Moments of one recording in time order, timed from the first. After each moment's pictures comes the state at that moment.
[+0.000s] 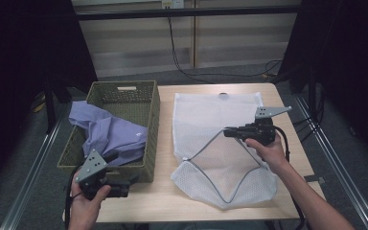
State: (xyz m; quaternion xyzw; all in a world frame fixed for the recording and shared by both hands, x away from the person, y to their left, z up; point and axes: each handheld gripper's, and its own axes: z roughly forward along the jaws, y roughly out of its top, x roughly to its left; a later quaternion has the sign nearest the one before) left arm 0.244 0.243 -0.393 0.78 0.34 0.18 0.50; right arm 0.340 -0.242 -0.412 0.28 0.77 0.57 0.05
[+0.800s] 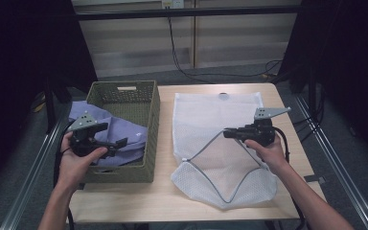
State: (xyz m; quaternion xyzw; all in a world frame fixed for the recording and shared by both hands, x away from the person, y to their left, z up) left arm 0.338 0.267 -0.364 0.80 0.35 0.19 0.44; right arm 0.339 -0.241 -0.414 0.28 0.77 0.57 0.05
